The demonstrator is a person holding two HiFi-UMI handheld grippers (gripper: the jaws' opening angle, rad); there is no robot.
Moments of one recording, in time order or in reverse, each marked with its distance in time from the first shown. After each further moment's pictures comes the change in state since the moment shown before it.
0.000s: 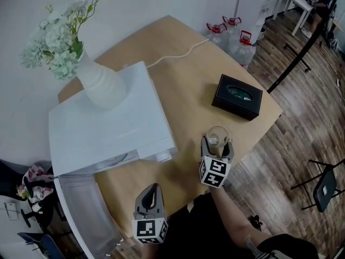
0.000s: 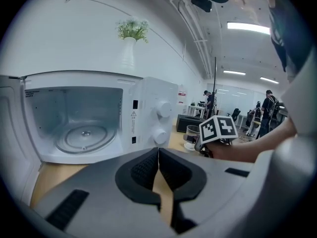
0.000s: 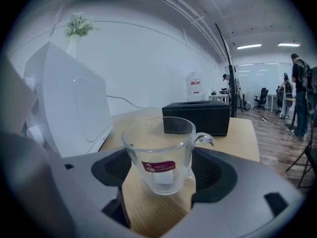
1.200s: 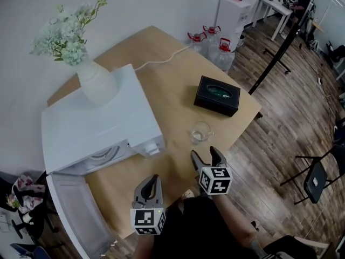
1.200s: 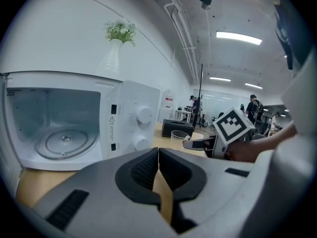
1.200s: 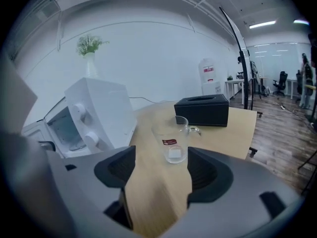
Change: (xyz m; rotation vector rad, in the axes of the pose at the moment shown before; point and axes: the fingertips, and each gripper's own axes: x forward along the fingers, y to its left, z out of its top) left arm 0.003 -0.040 0.011 0.040 -0.056 -0.160; right arm -0.088 0.009 -0.007 0.029 0.134 0.234
